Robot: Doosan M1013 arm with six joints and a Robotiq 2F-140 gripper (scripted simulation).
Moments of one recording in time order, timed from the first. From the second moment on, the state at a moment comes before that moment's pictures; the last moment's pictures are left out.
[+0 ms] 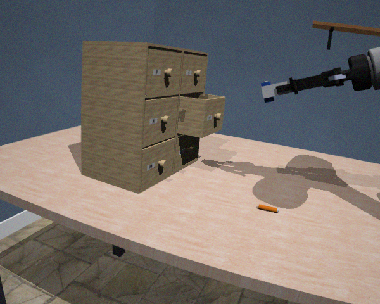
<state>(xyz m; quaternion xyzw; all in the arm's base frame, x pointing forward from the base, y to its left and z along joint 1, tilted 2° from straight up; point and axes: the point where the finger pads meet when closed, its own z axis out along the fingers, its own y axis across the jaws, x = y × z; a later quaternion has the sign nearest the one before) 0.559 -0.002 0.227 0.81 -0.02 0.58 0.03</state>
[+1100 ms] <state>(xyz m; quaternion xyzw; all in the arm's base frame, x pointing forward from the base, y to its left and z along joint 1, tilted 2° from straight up) 0.619 -0.007 0.227 0.81 -0.02 0.58 0.03</state>
